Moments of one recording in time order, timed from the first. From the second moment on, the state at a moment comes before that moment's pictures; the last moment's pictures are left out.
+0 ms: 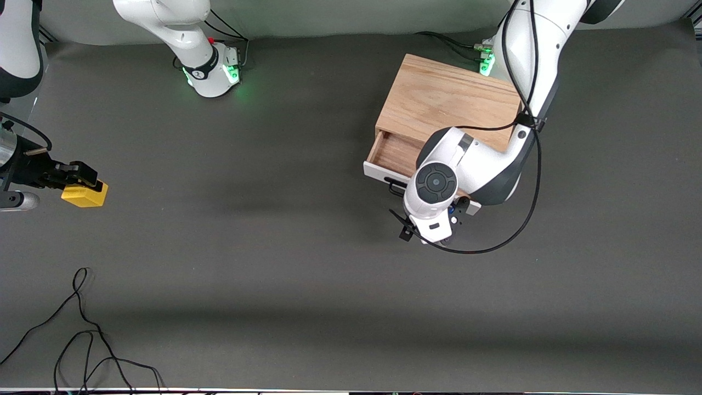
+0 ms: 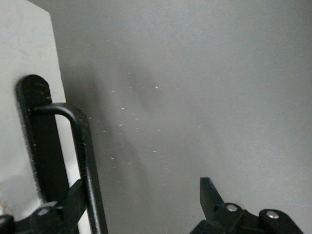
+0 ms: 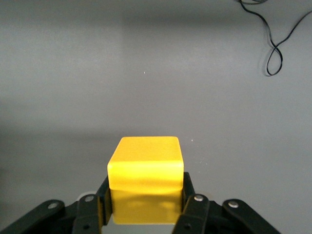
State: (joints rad) left arm -0.40 0.62 -0.20 -1.51 0.06 2.03 -1.69; right arm -0.05 0.07 -0.02 -1.63 0.03 1.66 -0.05
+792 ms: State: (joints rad) left arm -0.40 0.65 -0.20 -1.43 0.07 2.17 -1.69; right arm -0.04 0.07 -0.02 -1.63 0.03 1.66 -0.03
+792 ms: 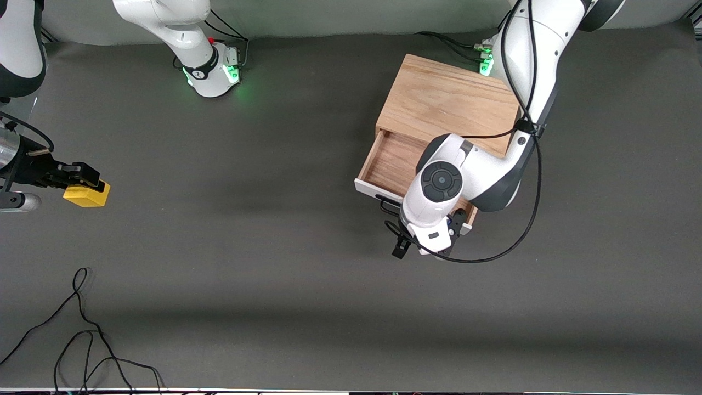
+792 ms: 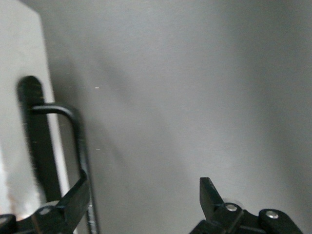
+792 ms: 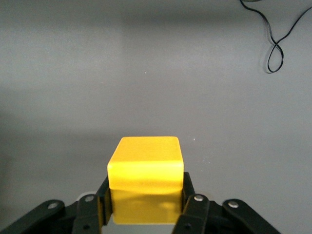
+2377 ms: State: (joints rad) left arm 0.14 0.00 -0.18 -1.59 -0.01 1.40 -0.22; right arm 0.48 0.43 0.00 -1.26 0.12 1.66 0.58
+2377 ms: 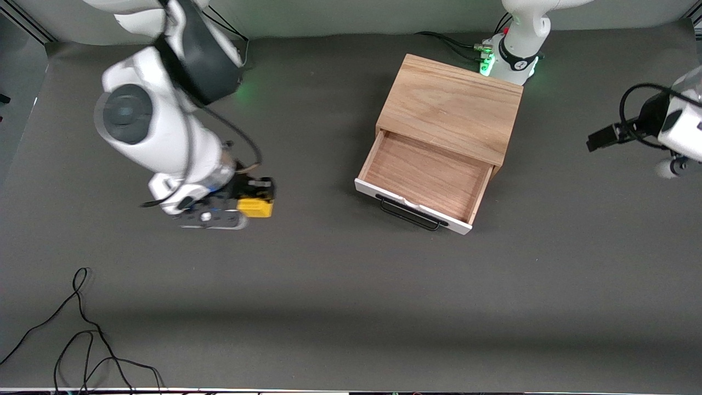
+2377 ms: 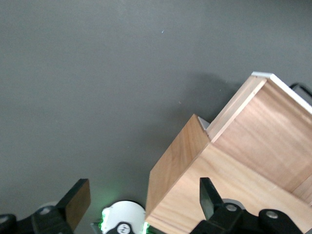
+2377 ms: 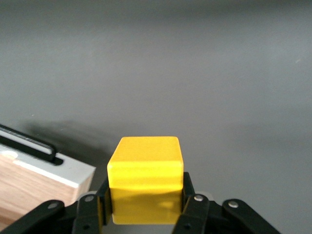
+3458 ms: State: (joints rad) left arm 0.14 -0.11 -0.17 -1.72 -0.01 1.57 0.01; right arm 0.95 0.71 0.00 -1.07 0.11 1.73 0.90
